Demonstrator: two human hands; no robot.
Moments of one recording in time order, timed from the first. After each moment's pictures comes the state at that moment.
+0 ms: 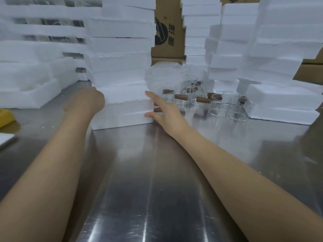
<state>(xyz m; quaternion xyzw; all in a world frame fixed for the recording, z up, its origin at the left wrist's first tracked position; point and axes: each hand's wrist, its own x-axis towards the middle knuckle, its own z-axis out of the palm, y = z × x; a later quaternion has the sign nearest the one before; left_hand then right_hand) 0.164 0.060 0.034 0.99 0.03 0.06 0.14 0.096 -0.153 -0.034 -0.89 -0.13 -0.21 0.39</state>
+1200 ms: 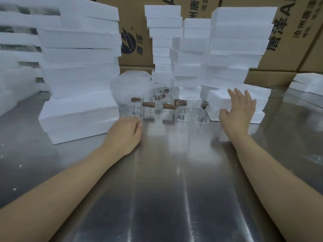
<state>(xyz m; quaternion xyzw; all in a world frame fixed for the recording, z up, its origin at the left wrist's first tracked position) 0.091 -0.066 -0.032 0.89 -0.34 0.17 0.24 -0.005 -0.375 -0.023 -0.85 0.25 -0.45 0.11</state>
